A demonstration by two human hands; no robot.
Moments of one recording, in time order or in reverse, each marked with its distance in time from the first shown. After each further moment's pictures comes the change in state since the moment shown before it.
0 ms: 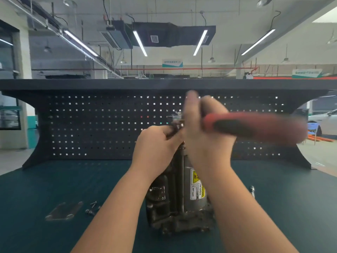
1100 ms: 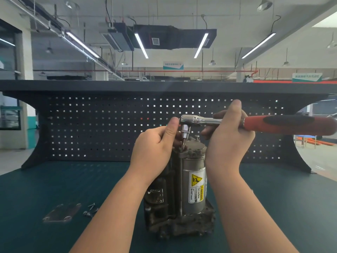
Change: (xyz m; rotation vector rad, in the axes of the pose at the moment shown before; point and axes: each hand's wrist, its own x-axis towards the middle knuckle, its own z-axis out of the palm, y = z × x) left_hand 0.002 -0.005 0.001 -0.067 0.024 0.003; right_hand -0.001 0.027 -0.007 0.510 0.474 0.502
